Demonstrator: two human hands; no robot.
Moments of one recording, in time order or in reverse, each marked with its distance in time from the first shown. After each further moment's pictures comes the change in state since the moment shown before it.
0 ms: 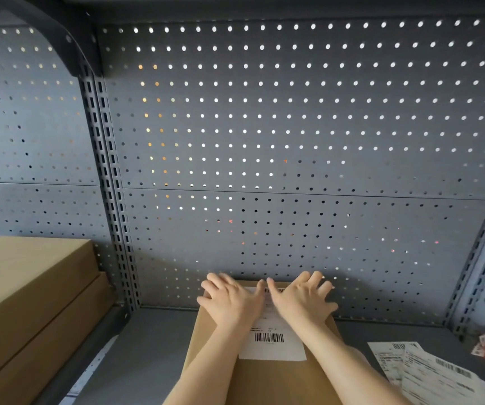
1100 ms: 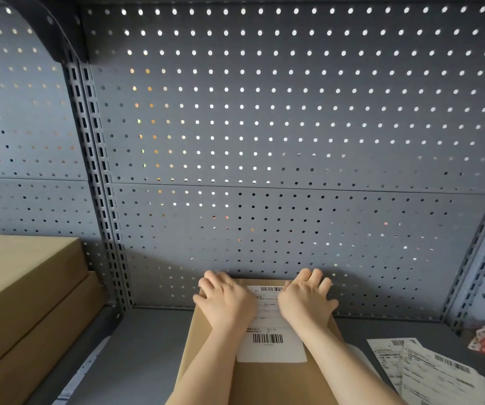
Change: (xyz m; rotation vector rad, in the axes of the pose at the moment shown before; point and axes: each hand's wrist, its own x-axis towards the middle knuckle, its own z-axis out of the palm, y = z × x) left_hand 0.005 -0.007 0.008 -0.094 0.029 0.062; right_hand 0.002 0.009 0.006 0.024 0.023 -0.056
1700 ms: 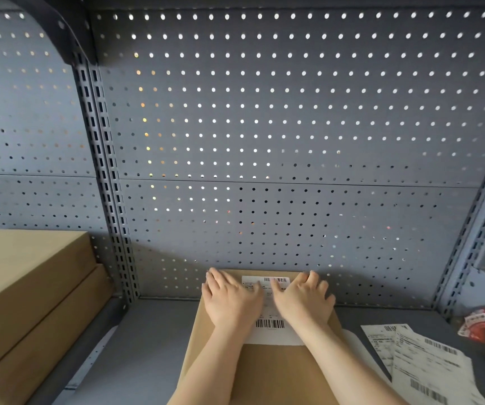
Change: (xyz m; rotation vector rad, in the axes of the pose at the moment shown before) left_hand -0.026 -0.006 -0.013 -0.009 -0.144 0.068; right_hand -0.023 0.005 -0.006 -0.072 -0.061 0.004
